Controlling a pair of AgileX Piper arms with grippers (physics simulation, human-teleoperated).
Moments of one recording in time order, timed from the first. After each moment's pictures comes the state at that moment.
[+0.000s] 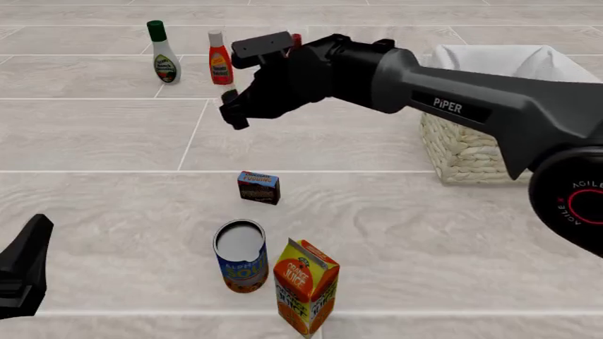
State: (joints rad) left arm 0.00 0.00 0.00 0.00 0.00; right arm 0.72 2.06 -1.80 0.48 0.06
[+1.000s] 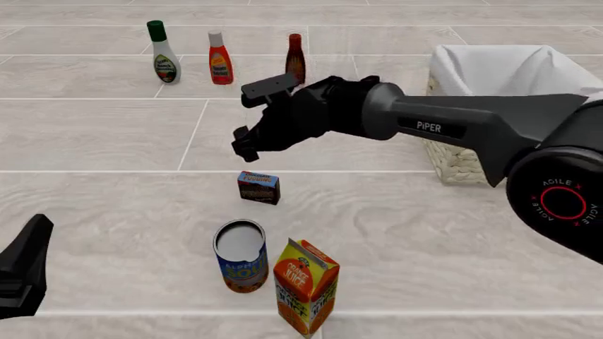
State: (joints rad) left arm 0.00 0.00 0.00 0.00 0.00; right arm 0.70 2.11 -1.67 0.40 0.07
